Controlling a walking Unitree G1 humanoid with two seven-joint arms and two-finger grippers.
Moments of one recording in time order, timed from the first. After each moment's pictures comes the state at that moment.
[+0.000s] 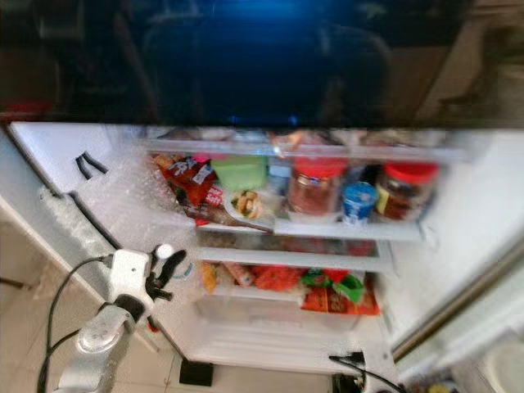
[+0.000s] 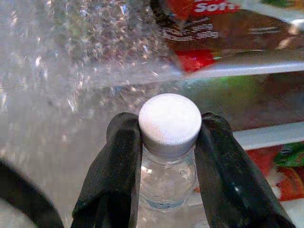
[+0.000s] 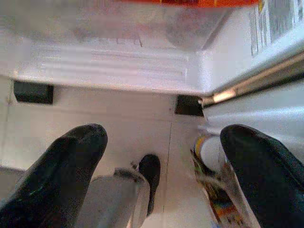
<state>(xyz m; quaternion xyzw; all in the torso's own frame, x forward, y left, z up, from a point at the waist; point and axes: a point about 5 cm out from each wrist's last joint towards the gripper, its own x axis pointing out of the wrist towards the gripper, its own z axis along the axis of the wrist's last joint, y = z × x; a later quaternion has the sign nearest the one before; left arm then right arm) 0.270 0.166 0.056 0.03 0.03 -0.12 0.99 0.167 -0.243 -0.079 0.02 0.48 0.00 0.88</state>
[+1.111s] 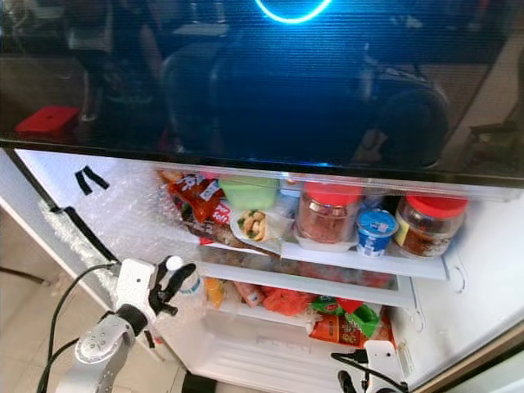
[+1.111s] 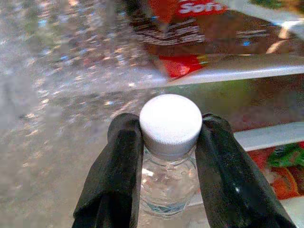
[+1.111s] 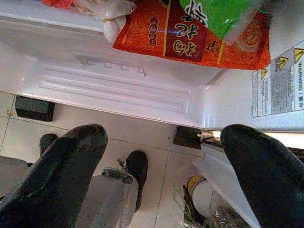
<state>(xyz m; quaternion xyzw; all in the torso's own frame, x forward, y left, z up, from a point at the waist) 0.255 0.151 0.055 0.02 0.05 -0.20 0.98 0.166 -0.248 -0.078 0.02 0.47 -0.01 0.88</state>
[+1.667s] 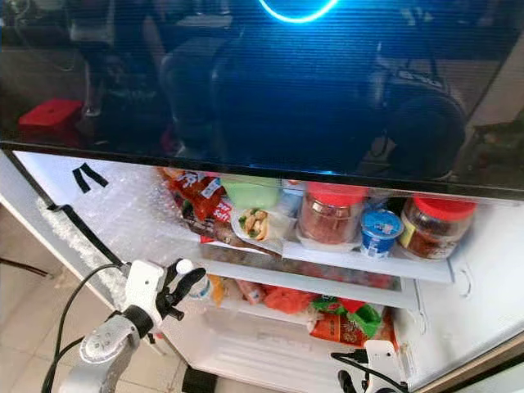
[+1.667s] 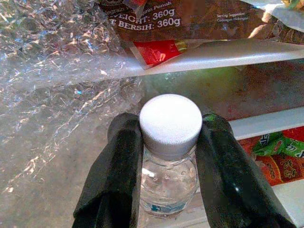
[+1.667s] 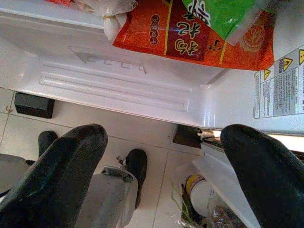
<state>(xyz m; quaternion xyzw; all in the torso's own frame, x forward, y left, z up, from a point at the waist) 0.254 0.144 0.054 0.02 0.06 -0.22 0.97 0.166 -0.248 -0.078 0.02 0.47 -0.01 0.88</state>
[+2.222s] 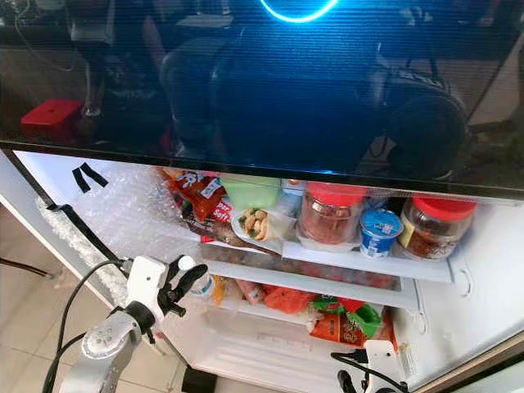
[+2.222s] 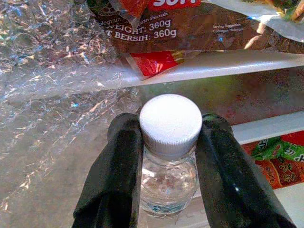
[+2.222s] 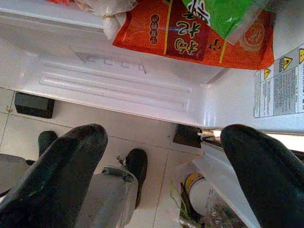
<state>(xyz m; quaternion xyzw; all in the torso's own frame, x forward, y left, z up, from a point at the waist) 0.258 0.142 0.058 0.02 0.05 -0.22 0.97 0.166 -0.248 -0.078 0.02 0.47 -0.01 0.88</state>
